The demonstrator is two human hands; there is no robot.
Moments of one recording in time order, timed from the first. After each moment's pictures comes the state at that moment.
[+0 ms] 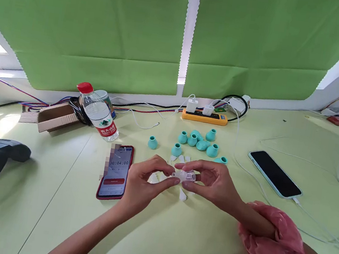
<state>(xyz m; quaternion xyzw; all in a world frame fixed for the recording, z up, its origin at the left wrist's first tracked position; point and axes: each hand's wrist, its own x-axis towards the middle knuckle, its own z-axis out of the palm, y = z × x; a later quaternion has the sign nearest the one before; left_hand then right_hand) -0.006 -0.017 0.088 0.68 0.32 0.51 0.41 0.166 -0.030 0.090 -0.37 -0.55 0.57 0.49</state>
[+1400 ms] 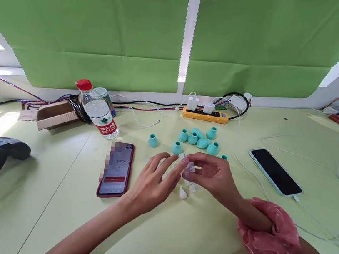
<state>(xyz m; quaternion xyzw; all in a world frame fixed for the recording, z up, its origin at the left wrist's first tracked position) -0.006 -0.011 0.076 0.90 0.26 0.34 -0.07 0.167 -0.023 0.081 -0.40 -0.53 0.53 0.52</state>
